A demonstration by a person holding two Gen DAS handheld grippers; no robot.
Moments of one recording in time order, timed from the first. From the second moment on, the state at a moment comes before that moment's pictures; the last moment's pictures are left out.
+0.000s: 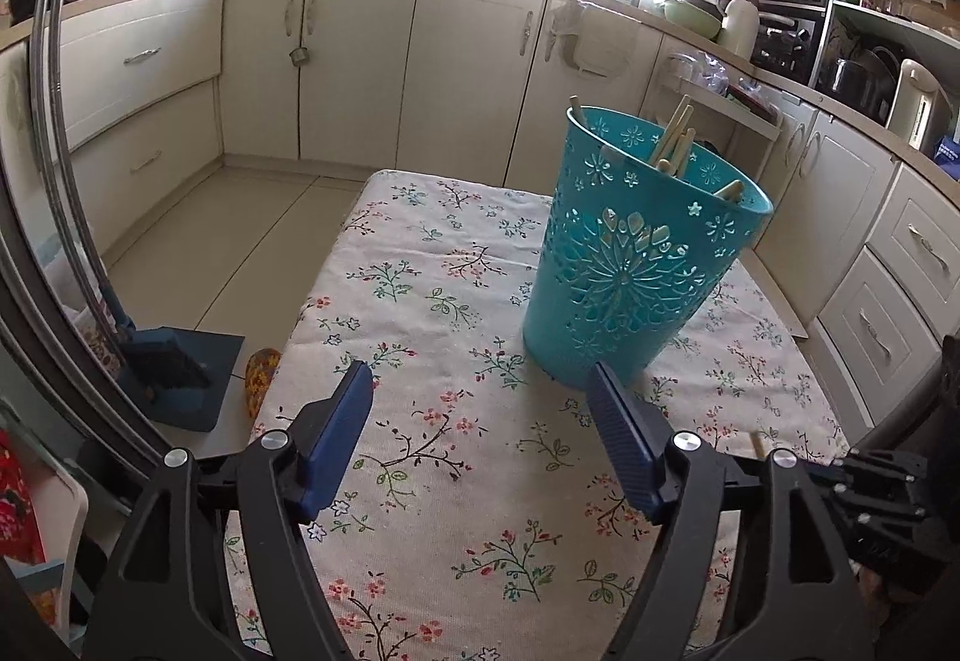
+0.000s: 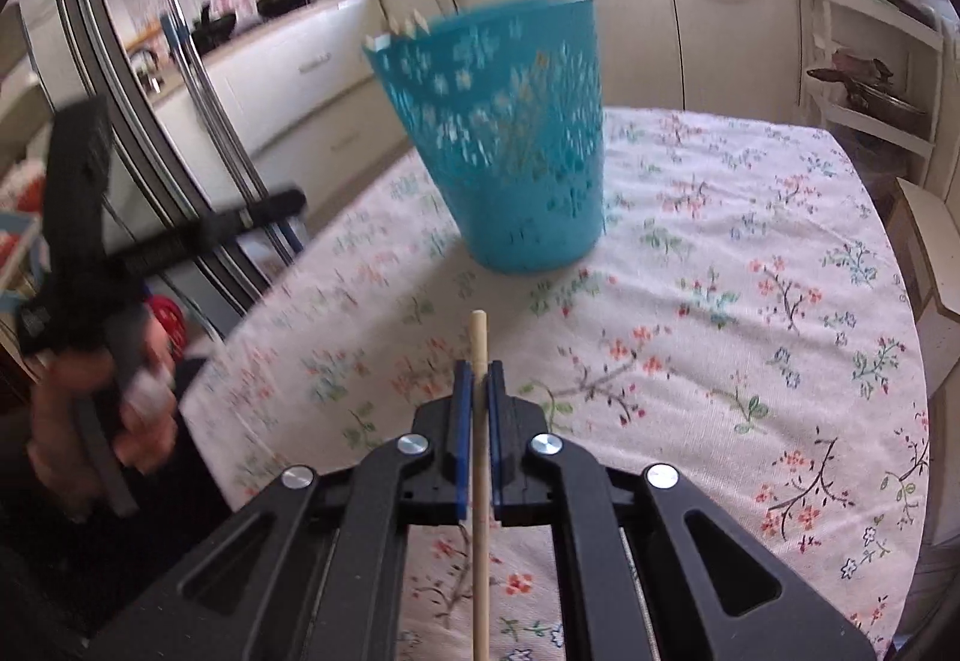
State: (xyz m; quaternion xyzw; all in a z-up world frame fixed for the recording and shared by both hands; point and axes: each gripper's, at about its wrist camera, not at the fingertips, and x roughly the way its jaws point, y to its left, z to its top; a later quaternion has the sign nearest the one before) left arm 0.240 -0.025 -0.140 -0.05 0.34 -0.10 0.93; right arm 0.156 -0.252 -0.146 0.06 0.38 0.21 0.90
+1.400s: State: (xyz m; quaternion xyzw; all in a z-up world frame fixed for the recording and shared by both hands) left arm 0.230 -0.013 -0.132 -0.07 0.35 -0.09 0.93; right arm 0.268 -0.244 0.012 0.06 0.21 0.19 0.96
